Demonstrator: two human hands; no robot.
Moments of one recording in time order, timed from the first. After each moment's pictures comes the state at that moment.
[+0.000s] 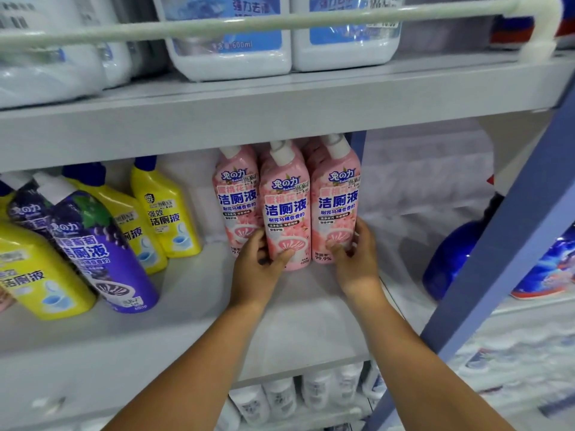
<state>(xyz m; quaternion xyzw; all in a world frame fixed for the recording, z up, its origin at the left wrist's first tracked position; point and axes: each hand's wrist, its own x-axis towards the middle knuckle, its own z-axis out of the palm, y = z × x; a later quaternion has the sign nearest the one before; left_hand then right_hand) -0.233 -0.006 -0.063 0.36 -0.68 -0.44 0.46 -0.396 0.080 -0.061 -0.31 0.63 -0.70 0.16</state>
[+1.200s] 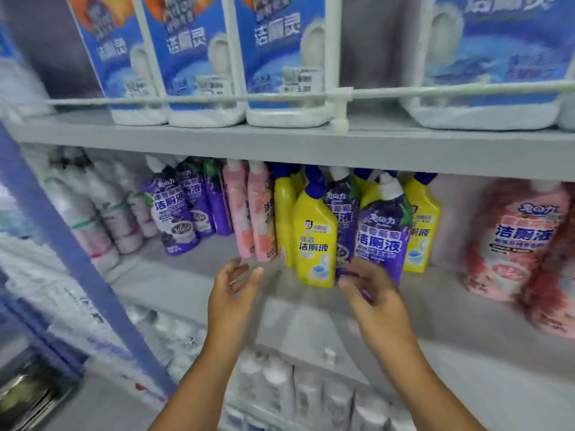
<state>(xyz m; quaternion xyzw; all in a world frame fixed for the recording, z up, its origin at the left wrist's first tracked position) 0.182 -0.025 -0.017 0.56 -0.43 -0.37 0.61 -0.033 0.010 -0.011 -0.49 0.51 -0.62 0.35</state>
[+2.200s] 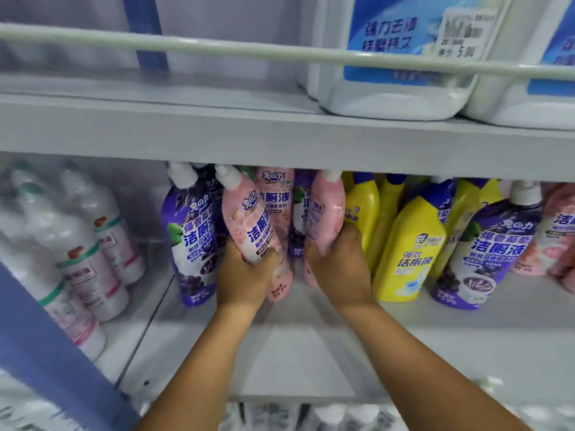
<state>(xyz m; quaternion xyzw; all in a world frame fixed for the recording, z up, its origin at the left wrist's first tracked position) 0.338 -0.217 -0.010 0.50 -0.57 -0.40 0.52 0.192 -0.177 0.002 -0.45 0.75 -0.49 -0.01</state>
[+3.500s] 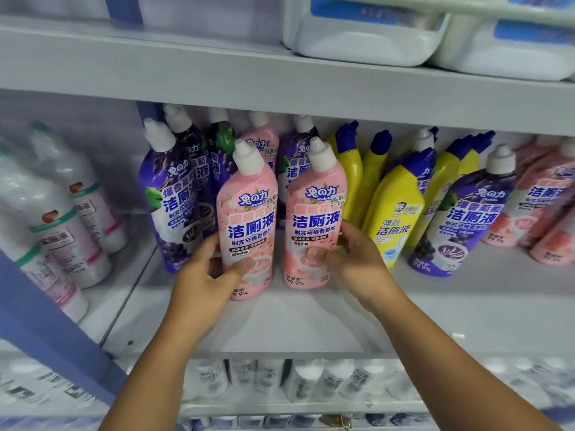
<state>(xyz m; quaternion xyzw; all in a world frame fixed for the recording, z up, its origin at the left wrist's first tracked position) 0.392 -0.162 -0.025 0.42 -0.62 -0.48 0.45 0.155 -0.105 -0.003 -0.47 0.62 -0.55 0.32</state>
